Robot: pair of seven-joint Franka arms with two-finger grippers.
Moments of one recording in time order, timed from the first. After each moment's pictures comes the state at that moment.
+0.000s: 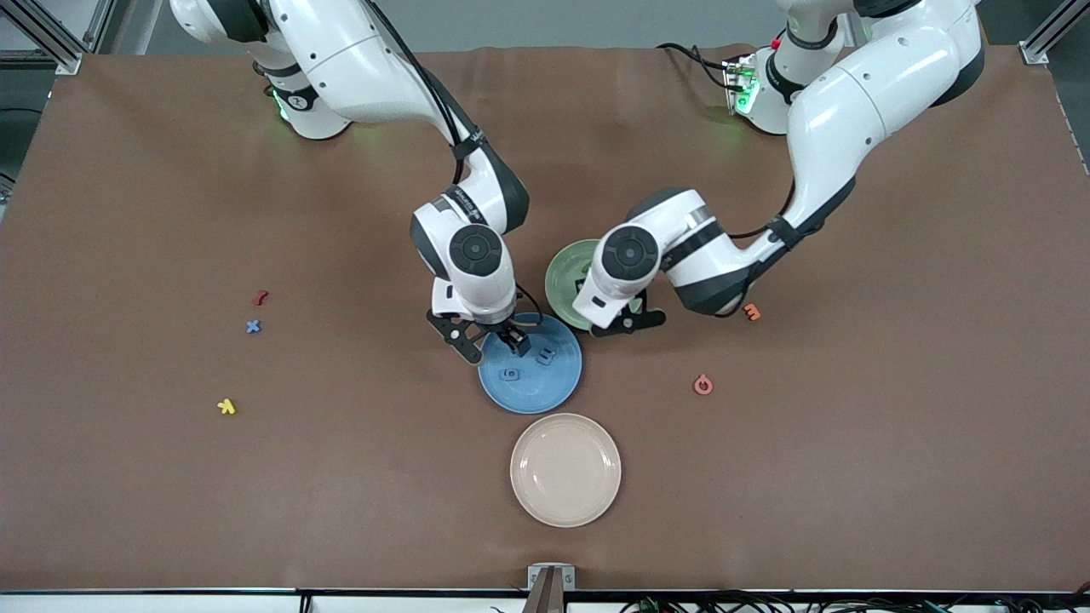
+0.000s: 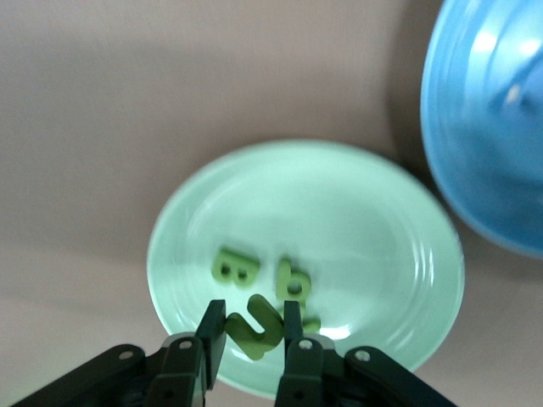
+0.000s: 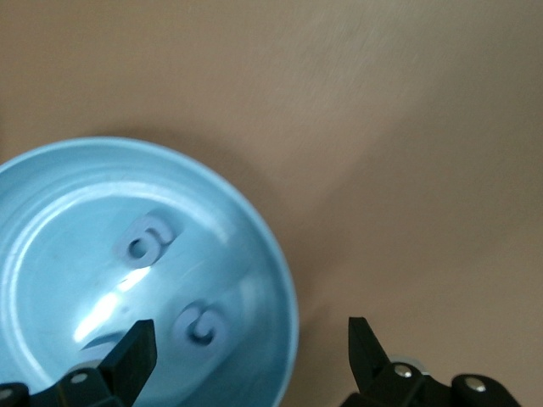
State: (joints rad) left arm 0.07 0.89 -0.97 -1.65 0.57 1.92 -1.22; right arm 0.76 0.70 -0.14 -1.59 0.08 2.29 1.36
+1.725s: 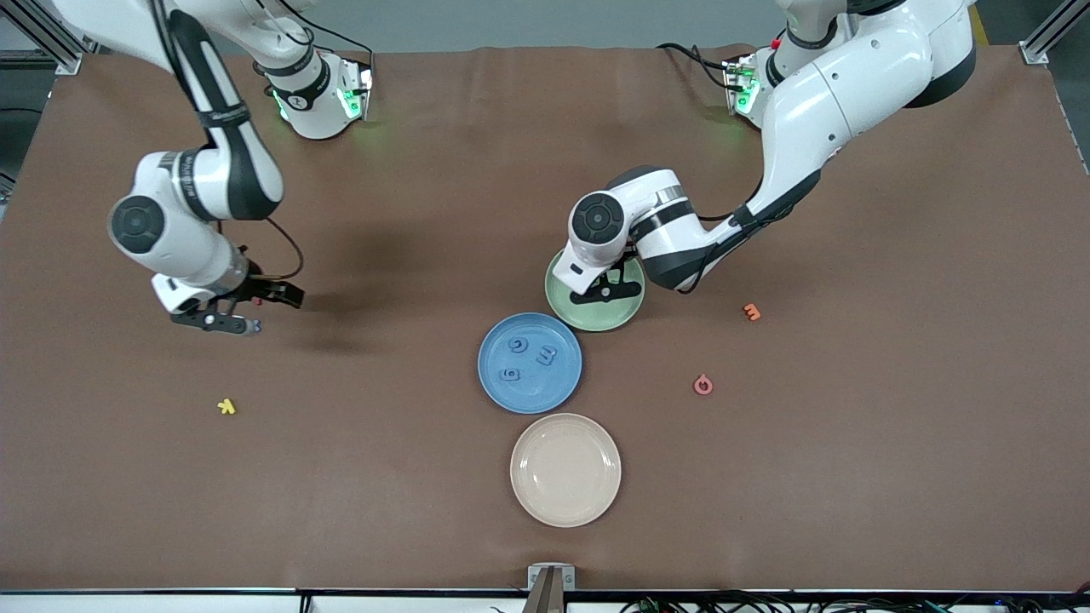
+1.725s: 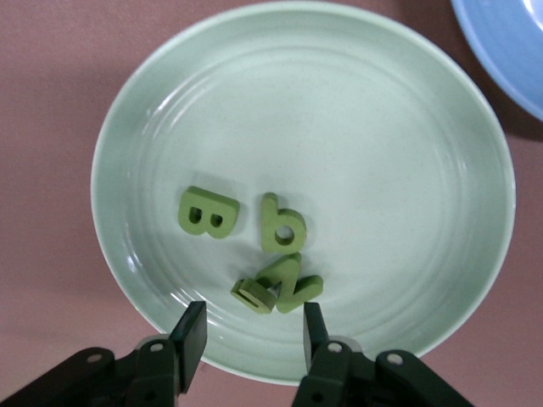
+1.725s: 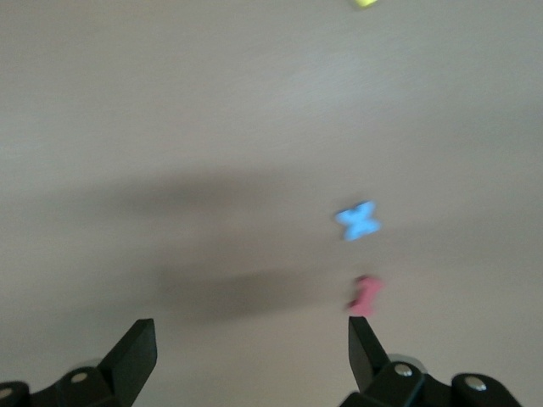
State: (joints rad) left arm 0.05 0.89 -0.98 -1.76 0.63 1.99 -1.27; right arm 0.12 0.16 -0.15 -2.29 0.01 2.39 0.11
